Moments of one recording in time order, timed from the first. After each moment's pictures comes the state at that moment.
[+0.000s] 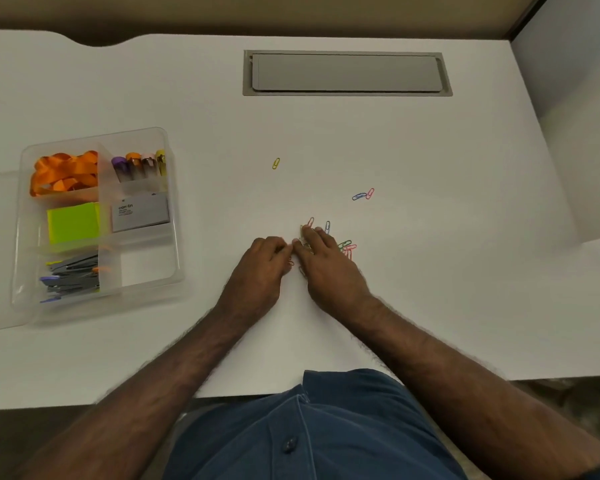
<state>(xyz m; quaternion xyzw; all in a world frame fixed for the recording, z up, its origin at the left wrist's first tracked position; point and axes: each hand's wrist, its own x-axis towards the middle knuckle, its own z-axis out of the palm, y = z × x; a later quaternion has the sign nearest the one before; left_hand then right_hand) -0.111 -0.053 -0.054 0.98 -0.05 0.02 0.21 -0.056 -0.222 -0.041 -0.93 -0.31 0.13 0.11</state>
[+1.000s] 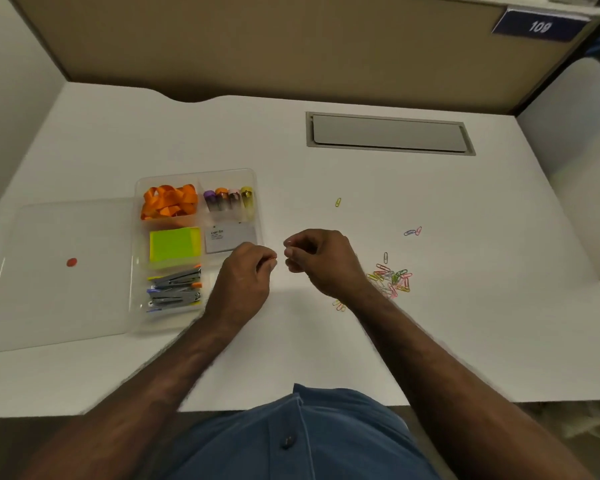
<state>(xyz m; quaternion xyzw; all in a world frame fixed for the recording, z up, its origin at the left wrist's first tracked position) -0.157 0.095 0.018 0.91 0.12 0.10 0.38 -0.078 -0.062 0.067 -0.83 -0.09 0.22 0.50</state>
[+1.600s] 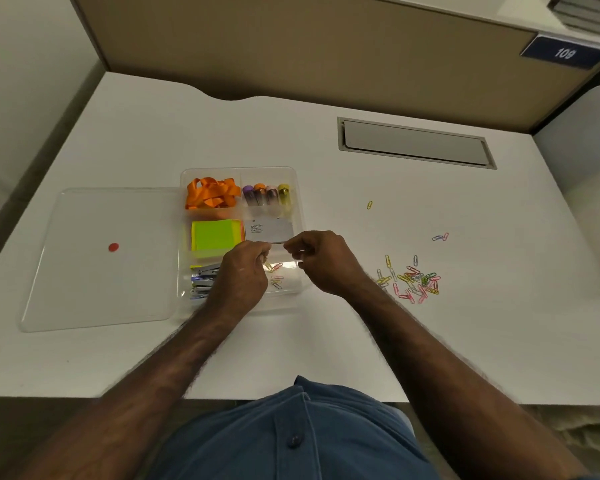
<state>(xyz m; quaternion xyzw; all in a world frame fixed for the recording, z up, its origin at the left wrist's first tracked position) -0.181 0.174 0.005 0.90 0.18 0.10 0.38 -0.095 0.019 0.049 -0.89 -0.18 0.23 0.35</state>
